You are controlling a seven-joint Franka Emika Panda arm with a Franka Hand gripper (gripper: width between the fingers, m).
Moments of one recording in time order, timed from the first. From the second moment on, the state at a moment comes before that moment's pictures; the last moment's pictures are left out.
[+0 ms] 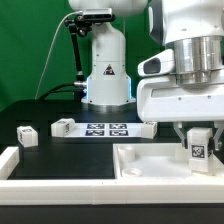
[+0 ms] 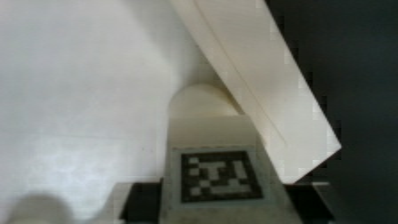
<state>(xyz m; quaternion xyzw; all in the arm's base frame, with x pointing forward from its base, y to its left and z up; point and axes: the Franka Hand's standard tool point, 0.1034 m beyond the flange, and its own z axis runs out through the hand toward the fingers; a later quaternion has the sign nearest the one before) 0.619 0.118 0.066 -0.92 0.38 -0.07 0.08</state>
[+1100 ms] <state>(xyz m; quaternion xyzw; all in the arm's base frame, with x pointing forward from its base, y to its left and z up) 0.615 0.126 0.062 -0.53 0.84 0.02 0.14</state>
